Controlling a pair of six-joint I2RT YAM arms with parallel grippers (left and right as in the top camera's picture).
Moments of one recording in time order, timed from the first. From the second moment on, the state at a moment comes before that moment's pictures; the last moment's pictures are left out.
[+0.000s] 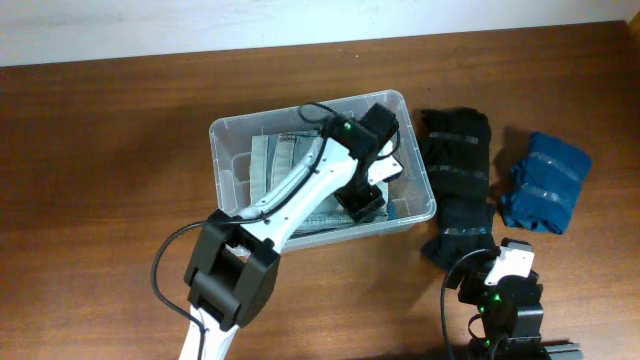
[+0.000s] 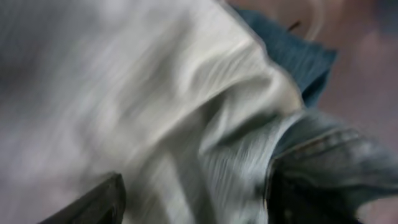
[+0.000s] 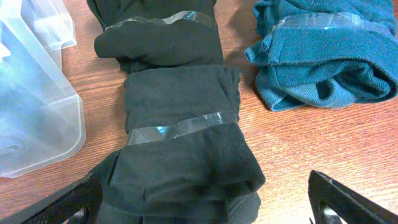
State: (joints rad) left arm -0.75 2.20 1.96 -1.25 0.07 0.27; right arm -0.04 0.01 0.17 -0.75 0.15 0.18
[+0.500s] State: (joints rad) left arm -0.51 1.92 2.59 -1.68 -0.18 -0.08; right arm -0.04 0.01 0.17 -0.75 0.16 0.18
